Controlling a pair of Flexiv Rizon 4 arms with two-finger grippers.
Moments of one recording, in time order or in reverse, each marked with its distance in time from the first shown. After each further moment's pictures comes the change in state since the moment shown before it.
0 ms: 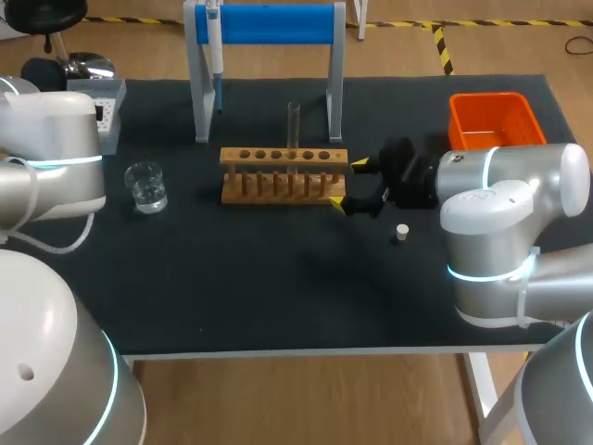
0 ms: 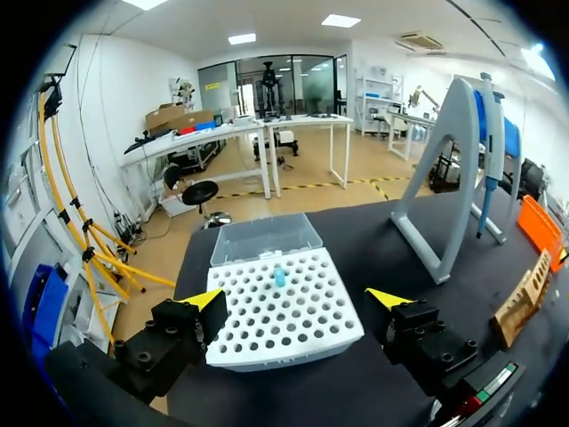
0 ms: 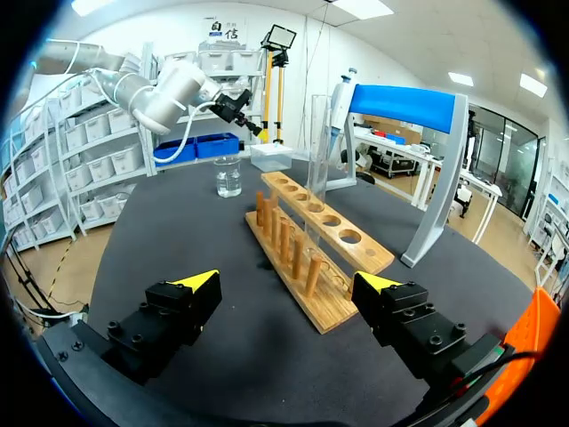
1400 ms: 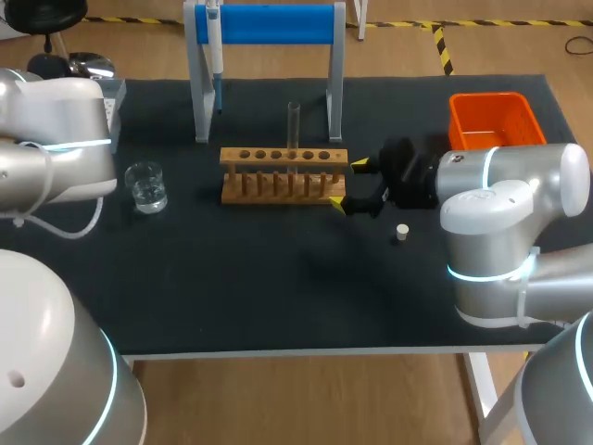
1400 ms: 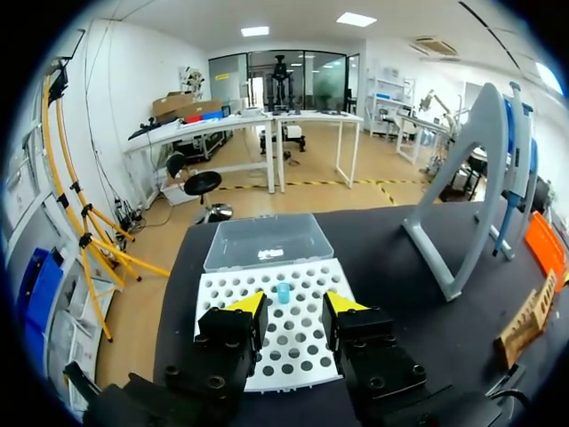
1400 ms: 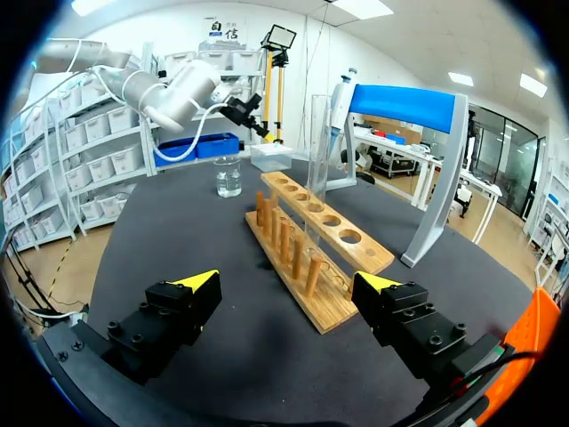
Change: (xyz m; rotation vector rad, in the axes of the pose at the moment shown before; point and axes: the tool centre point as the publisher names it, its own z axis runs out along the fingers) left arm -0.005 -0.005 0.028 -0.023 -0.009 -0.068; right arm 0.000 0.000 0.000 0.000 0.000 0.000
